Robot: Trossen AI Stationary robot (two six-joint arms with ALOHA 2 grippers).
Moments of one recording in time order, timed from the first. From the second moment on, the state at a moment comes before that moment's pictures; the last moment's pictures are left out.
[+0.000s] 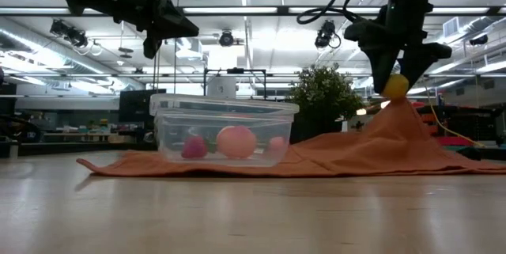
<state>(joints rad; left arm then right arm) 0.39 0.92 0.56 0.12 0.15 -0.43 -0.10 1.30 0.99 -1.02 0.16 1.10</state>
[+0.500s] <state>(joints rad) 0.38 0.92 0.56 0.12 0.15 -0.43 -0.08 1.31 0.99 -0.95 0.10 1.10</state>
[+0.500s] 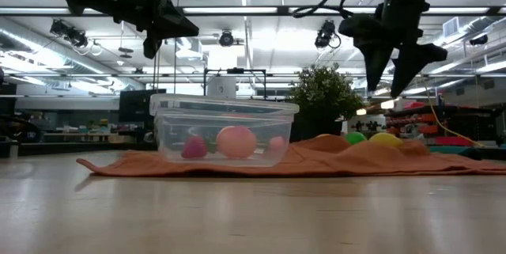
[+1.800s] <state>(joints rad) 0.38 0.92 0.56 0.12 0.15 -0.43 -0.13 1.68 0.98 -0.81 0.15 0.95</state>
